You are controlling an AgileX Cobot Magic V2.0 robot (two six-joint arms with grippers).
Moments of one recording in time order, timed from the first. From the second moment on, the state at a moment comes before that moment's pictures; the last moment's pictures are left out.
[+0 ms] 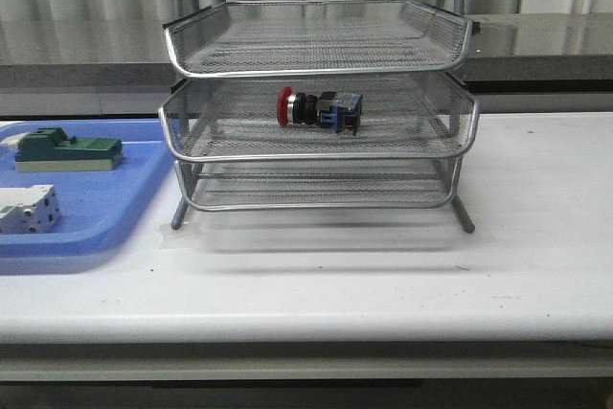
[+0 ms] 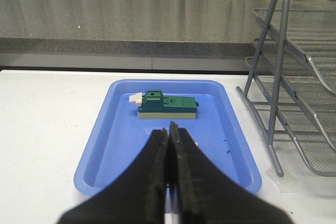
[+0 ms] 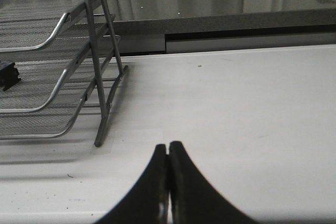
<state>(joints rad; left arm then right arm) 0.01 0.28 -0.21 -0.16 0.14 0.10 0.01 -0.01 0.03 -0.03 0.14 0.10</state>
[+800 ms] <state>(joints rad) -0.04 -0.01 0.00 0.04 0.07 -0.12 0.01 -0.01 0.03 -0.03 0.14 0.10</state>
